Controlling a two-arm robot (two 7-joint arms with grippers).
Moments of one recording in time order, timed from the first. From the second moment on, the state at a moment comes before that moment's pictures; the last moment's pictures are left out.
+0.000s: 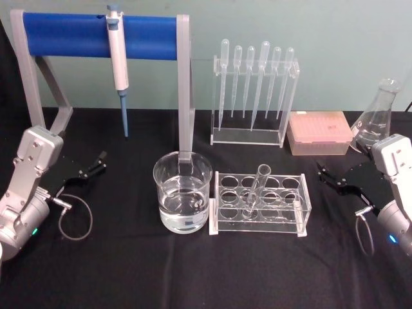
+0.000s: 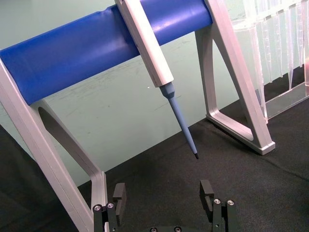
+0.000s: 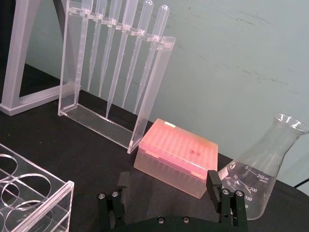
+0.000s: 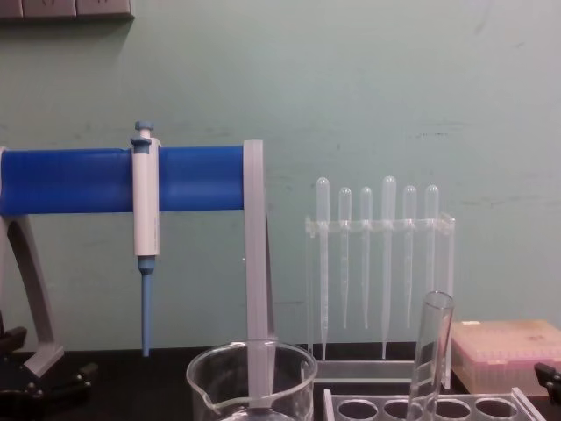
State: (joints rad) left arm -0.20 0.60 0.45 -1.41 -0.25 -0.12 0.03; right arm 0.20 0.60 -0.45 -1.41 0.25 -0.12 -0.03
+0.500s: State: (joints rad) left arm -0.20 0.60 0.45 -1.41 -0.25 -0.12 0.03; right arm 0.20 0.60 -0.45 -1.41 0.25 -0.12 -0.03
